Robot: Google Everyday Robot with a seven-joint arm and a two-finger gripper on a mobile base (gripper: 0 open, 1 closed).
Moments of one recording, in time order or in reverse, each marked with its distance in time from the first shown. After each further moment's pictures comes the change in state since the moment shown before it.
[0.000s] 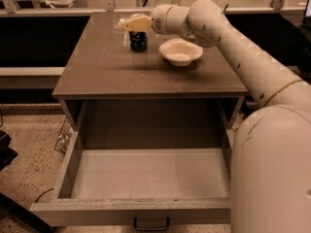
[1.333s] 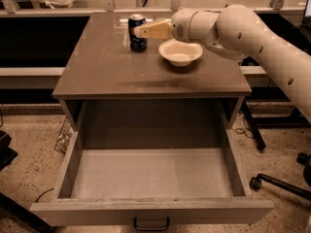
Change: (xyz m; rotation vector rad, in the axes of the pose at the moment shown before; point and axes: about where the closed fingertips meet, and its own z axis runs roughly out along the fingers) arm -0.007 0.024 -0.096 0.058 -0.009 -0.015
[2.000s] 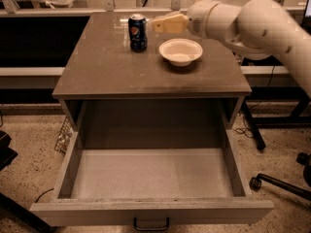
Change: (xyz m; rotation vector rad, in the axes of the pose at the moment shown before) arm -0.026 -0.012 -0.051 0.061 -0.035 -0.051
